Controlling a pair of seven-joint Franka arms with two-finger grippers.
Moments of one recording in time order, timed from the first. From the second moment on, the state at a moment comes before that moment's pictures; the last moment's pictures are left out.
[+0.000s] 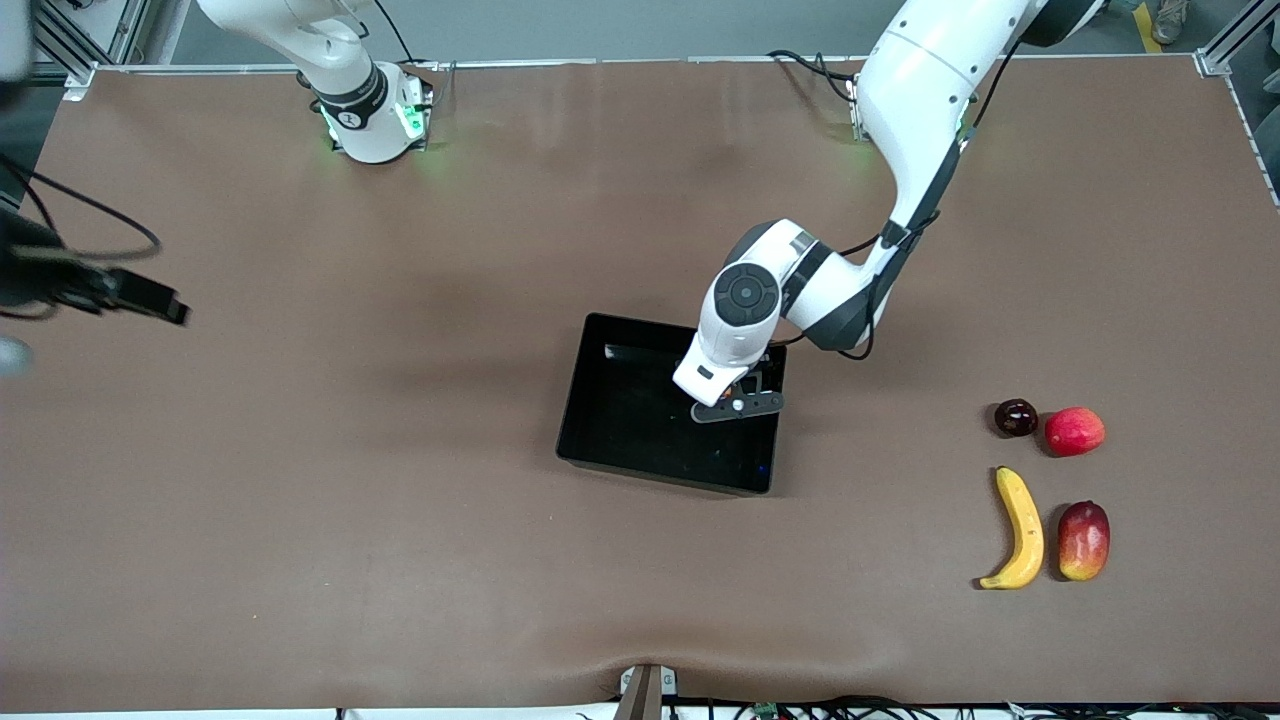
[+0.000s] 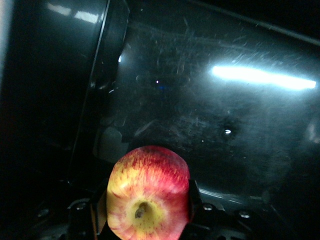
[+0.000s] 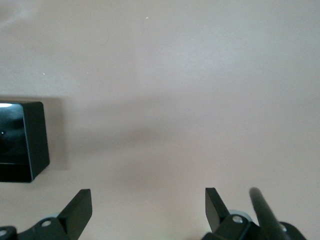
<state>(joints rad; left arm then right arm) -0.48 0.68 -0.20 -1.63 0.12 2.25 -0.84 0.24 0.20 -0.31 -1.25 0.12 1.36 0.10</state>
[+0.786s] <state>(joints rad) -0.39 0.59 -0.18 -1.40 0.20 1.93 -0.73 0.21 -0.09 -0.30 -1.53 0.02 1.38 0.01</state>
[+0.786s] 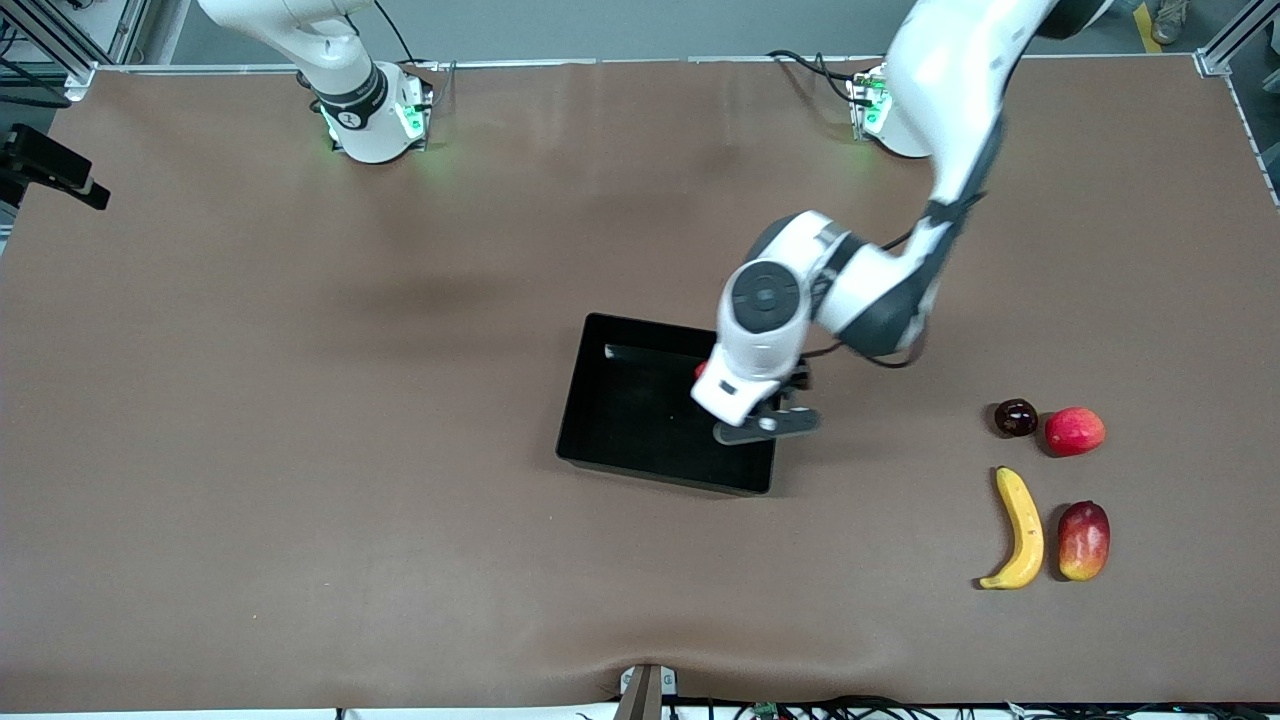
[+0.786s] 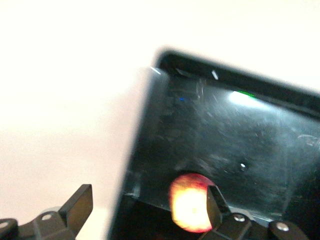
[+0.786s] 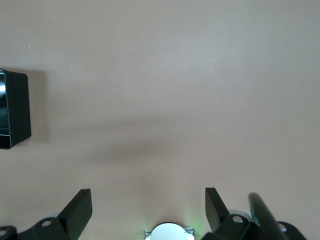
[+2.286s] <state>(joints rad) 0.17 0.86 -0.17 -1.41 0.26 2.27 -0.24 0.01 -0.09 -0.11 -1.52 0.02 1.39 -0.02</state>
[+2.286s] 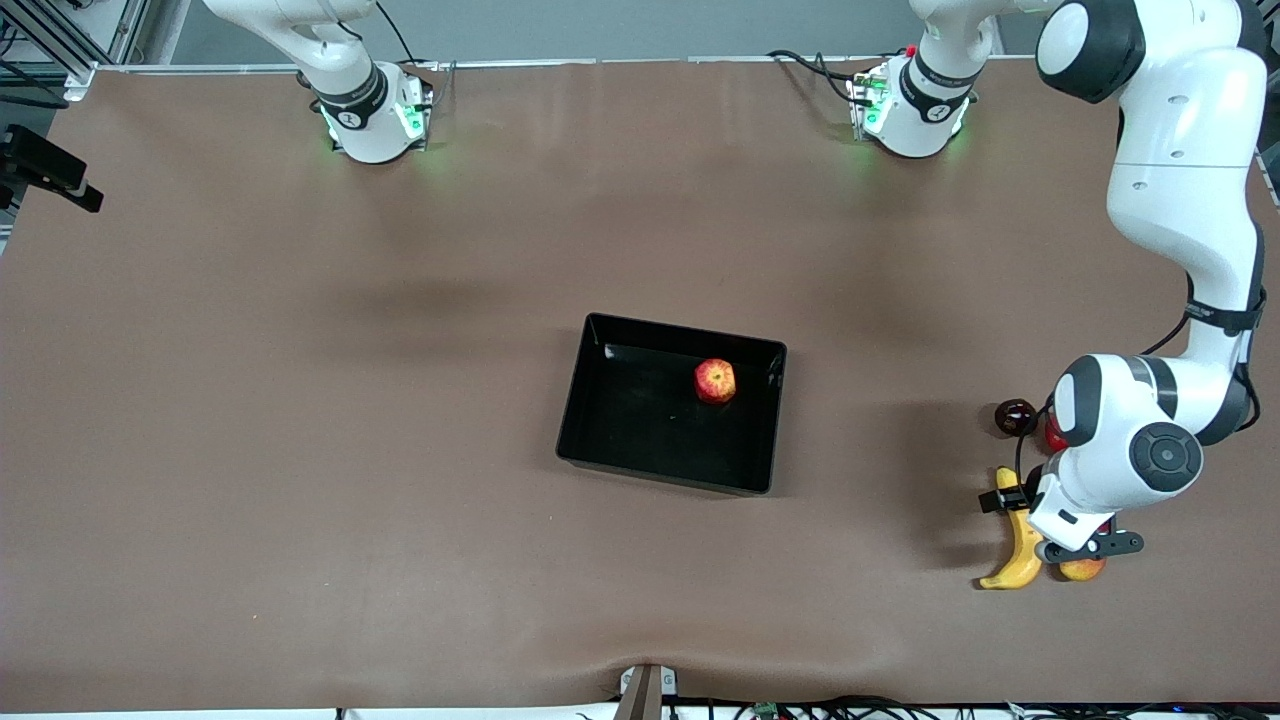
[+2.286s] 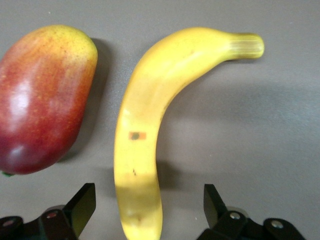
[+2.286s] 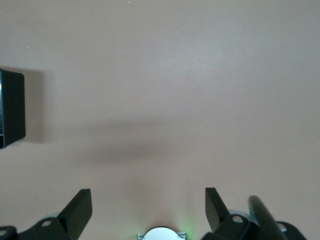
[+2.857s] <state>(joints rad) 0.20 0.87 -0.18 -1.40 0.26 2.28 -0.24 0.01 -0.08 -0.11 -1.52 0.02 1.40 -0.03</state>
